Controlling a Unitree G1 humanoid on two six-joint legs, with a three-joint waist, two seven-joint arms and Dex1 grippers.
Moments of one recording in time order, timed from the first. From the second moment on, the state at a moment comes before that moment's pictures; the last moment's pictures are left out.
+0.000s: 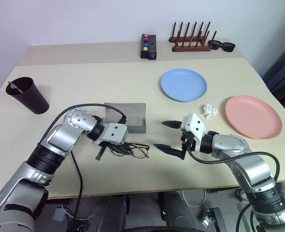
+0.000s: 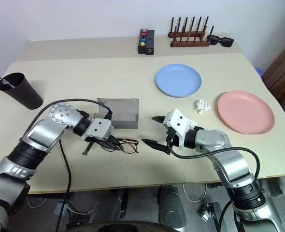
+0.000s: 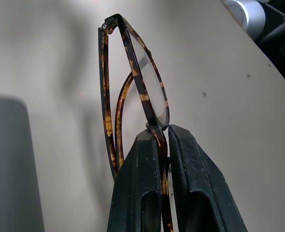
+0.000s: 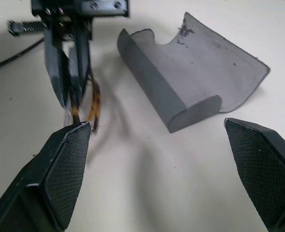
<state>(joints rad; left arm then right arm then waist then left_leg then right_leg) -0.60 0.75 -0.39 0.03 -0.12 0.13 -1.54 -0.22 -0.61 0.13 -0.38 0.38 0.48 0.84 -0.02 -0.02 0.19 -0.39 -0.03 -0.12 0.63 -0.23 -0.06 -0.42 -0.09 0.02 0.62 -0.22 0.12</state>
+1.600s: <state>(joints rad) -1.08 0.55 -0.16 0.85 0.01 -0.18 -1.15 -0.25 -0.57 0.15 -0.33 0.36 0.45 0.83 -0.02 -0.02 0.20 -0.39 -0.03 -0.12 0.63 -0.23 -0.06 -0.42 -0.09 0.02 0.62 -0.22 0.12</state>
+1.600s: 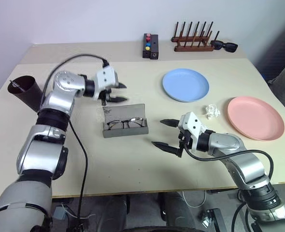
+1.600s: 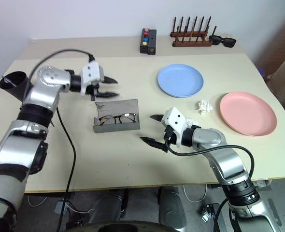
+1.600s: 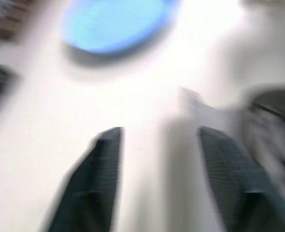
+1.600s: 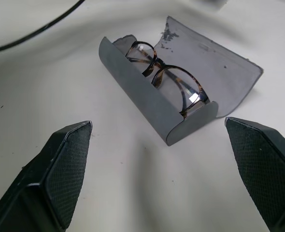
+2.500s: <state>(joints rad) -0.76 0.61 -0.17 0.53 -0.03 -0.07 -1.27 -0.26 -0.55 0.15 -0.33 0.38 0.45 0.84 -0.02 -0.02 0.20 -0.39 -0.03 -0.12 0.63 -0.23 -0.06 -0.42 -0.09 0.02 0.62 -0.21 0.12</state>
